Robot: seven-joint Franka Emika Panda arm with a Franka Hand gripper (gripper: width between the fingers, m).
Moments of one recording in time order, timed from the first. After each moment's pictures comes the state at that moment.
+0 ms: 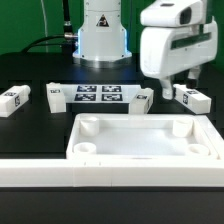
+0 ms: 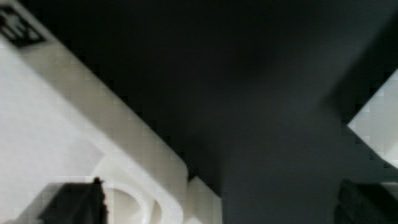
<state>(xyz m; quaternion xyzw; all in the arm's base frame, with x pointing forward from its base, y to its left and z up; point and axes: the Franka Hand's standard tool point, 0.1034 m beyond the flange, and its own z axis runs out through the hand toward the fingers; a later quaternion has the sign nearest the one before) 0.485 0.116 0.057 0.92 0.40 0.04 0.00</state>
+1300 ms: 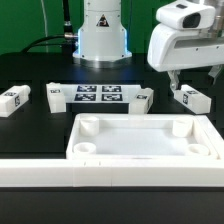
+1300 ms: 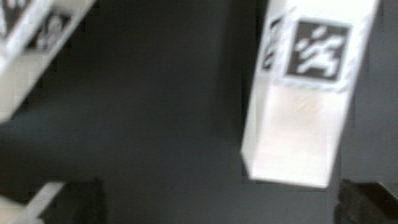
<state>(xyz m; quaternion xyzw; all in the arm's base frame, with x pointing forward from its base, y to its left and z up) 0.438 0.158 0.056 0.98 0.16 -0.08 0.03</state>
